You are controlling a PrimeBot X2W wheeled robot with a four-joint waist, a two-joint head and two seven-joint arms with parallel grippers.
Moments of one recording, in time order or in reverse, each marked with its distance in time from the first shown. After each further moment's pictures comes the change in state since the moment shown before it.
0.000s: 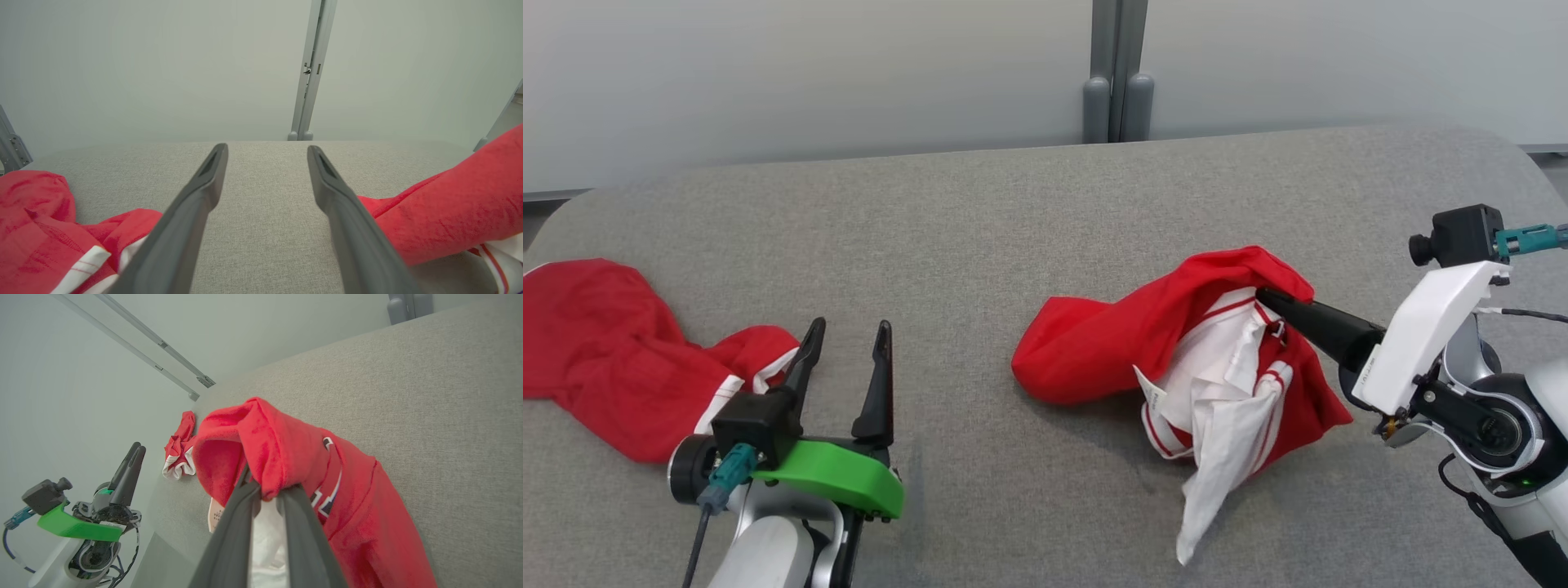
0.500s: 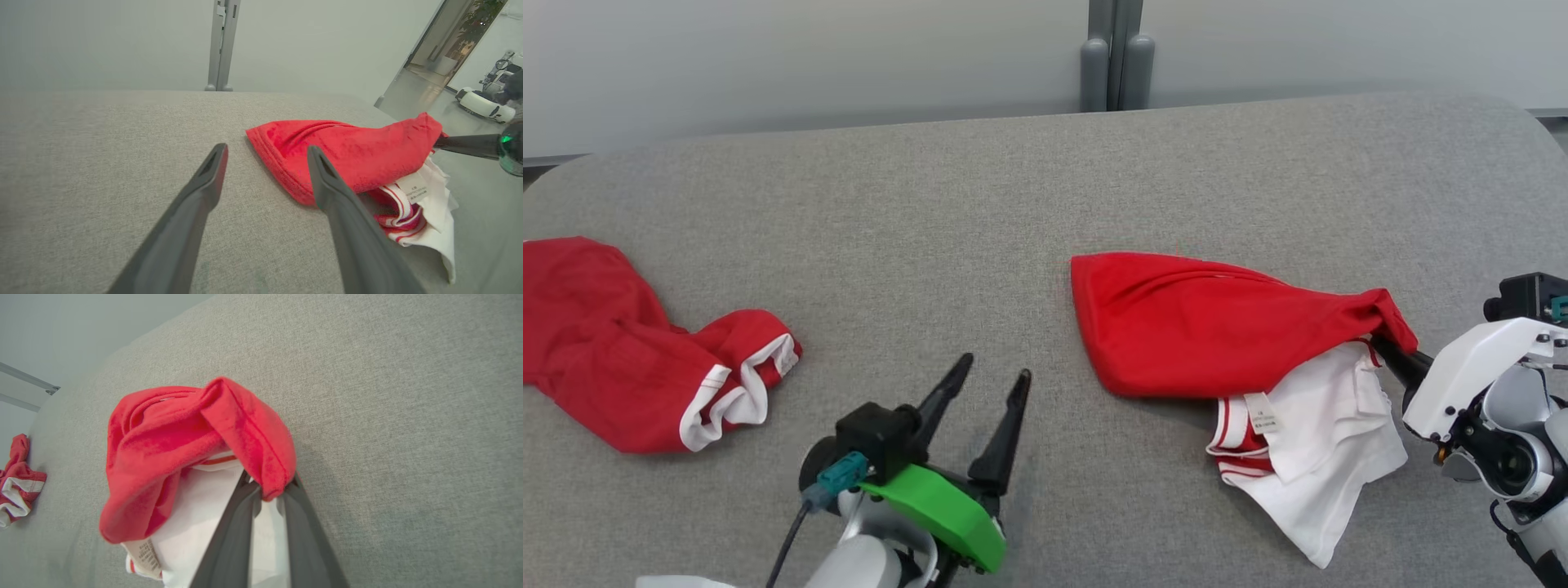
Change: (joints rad) left arm -0.004 -0.058 -0.166 -0.009 -0.061 -0.125 0.060; right arm 0.050 -0.007 -0.067 0.352 -0.211 -0.030 -0.123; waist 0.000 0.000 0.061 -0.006
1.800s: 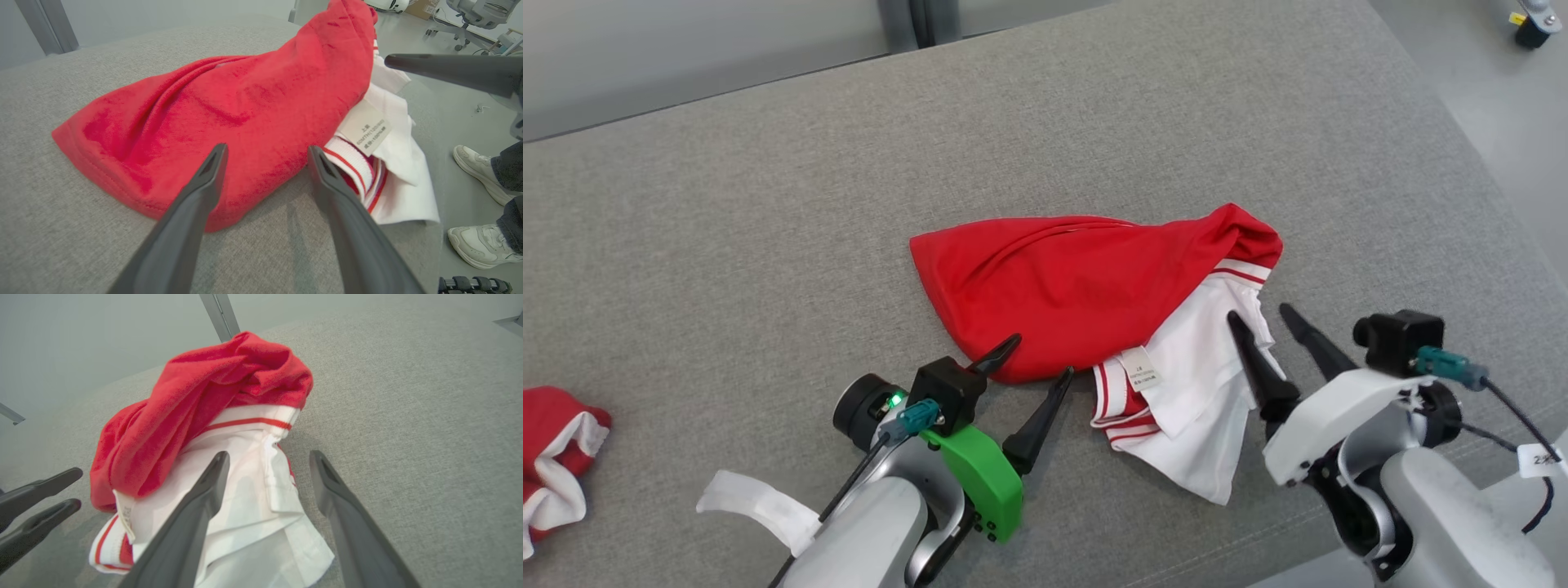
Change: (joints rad) left arm -0.206 -0.005 -0.170 0.199 0.076 -0.098 0.049; right arm 0.016 0.195 0.126 -0.079 -0.332 0.000 -0.406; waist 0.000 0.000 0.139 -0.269
